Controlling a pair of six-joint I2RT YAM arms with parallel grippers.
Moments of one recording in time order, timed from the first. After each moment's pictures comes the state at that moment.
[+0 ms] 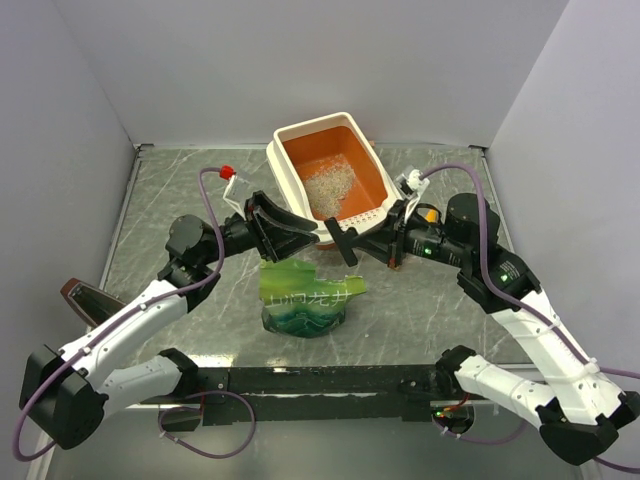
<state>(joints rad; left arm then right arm) -0.59 1.03 0.76 0.66 0.70 -0.79 0.58 0.89 1.15 -0.48 -0.52 0.24</state>
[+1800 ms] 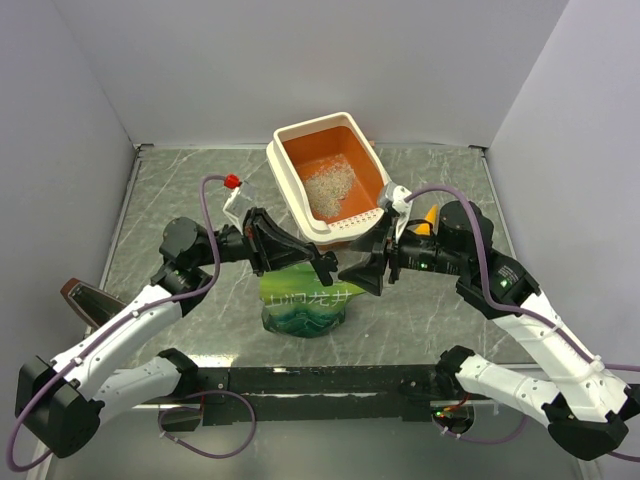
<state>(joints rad) -0.59 0.98 0.76 0.61 0.90 -0.72 0.69 0.88 1.15 -0.51 -0.57 0.09</state>
